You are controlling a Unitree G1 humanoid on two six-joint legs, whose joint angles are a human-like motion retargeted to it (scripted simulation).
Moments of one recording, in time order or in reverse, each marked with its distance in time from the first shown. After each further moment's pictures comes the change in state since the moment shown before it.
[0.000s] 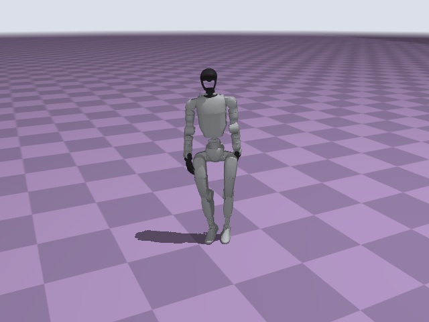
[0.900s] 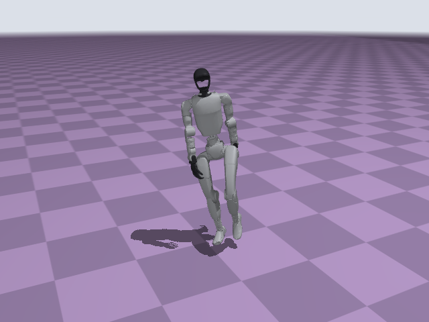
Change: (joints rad) left arm 0.128 0.016 0.108 -0.015 -0.149 -0.149 0.158; right arm -0.293 0.090 -0.018 0.084 0.325 0.080 -0.126; waist 0.225 -0.153 0.213; left_leg -0.648 -0.076 0.129 1.072 0.224 0.230; right_leg 0.047 -0.150 0.054 0.009 -0.003 -0.048
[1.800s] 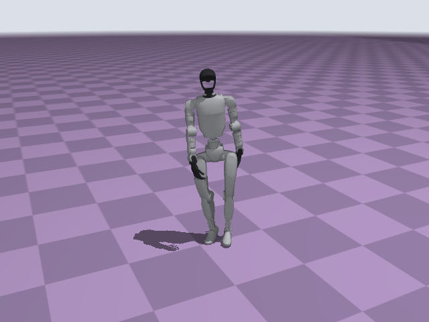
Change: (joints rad) left arm -0.043 0.051 0.021 -0.088 0.050 0.055 -0.067; right arm 0.086 -0.003 0.022 -0.099 -0.072 -0.085 0.112; waist -0.147 0.116 -0.170; left_leg 0.579 0.056 -0.143 -1.041 -0.342 -0.274; right_leg -0.022 0.100 -0.172 0.005 -0.027 0.063
